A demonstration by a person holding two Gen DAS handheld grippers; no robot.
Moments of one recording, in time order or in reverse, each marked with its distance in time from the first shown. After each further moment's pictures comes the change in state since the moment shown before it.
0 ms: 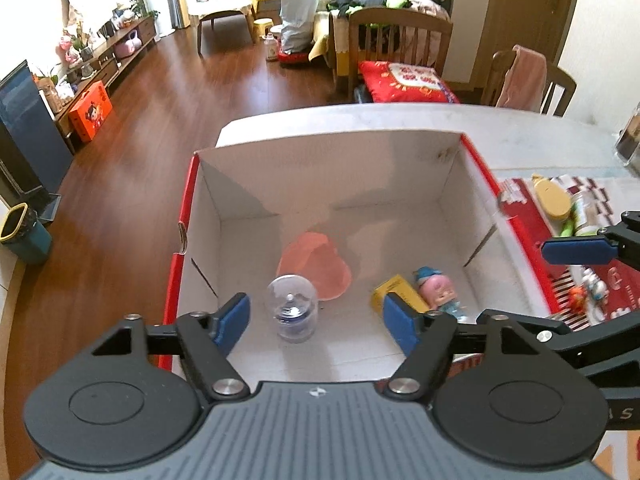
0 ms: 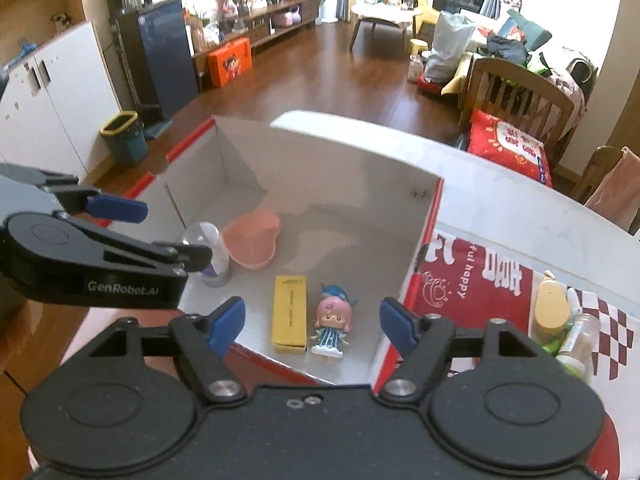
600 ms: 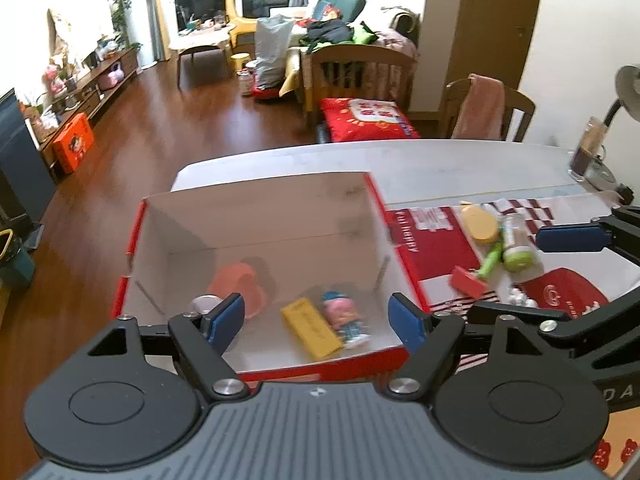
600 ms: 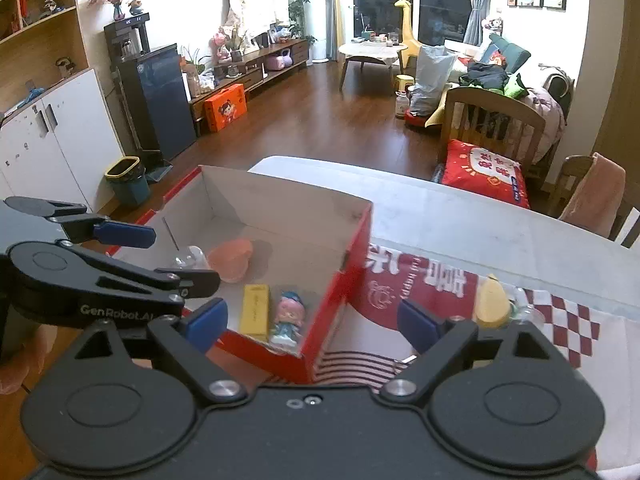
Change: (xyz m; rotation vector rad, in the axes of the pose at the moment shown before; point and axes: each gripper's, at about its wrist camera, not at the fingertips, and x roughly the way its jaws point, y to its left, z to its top) left arm -0.054 -0.075 -0.002 0.030 -0.102 -0.053; right arm -0.079 -0.054 -0.029 0.044 -0.126 0.007
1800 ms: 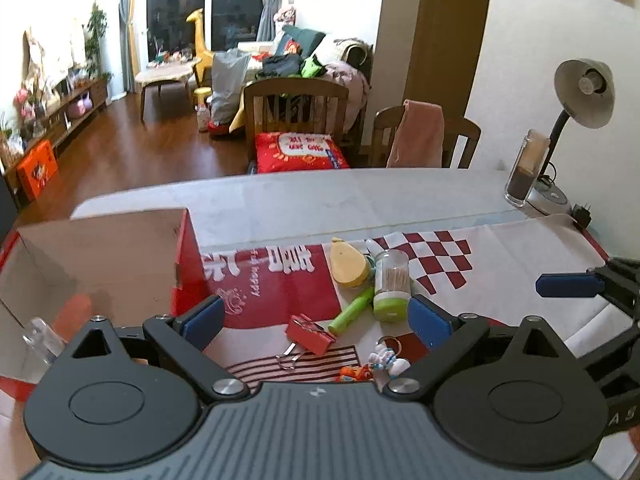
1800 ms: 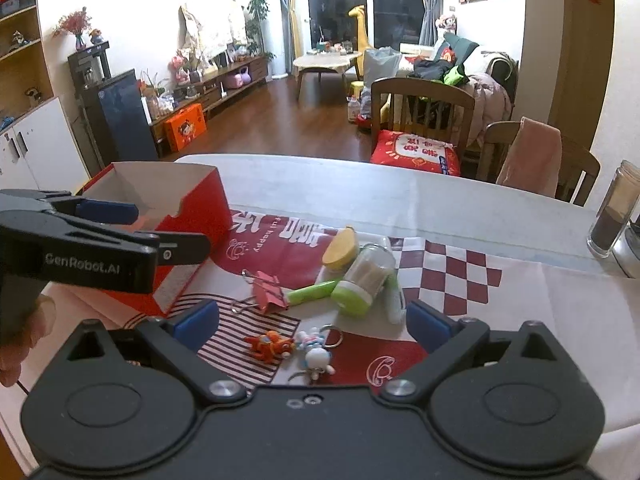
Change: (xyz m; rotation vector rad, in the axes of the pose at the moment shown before) left arm 0.038 -0.172 0.005 -0.015 -0.115 -0.095; right arm -0.048 -0.171 -0.090 0.077 -0.067 -0.045
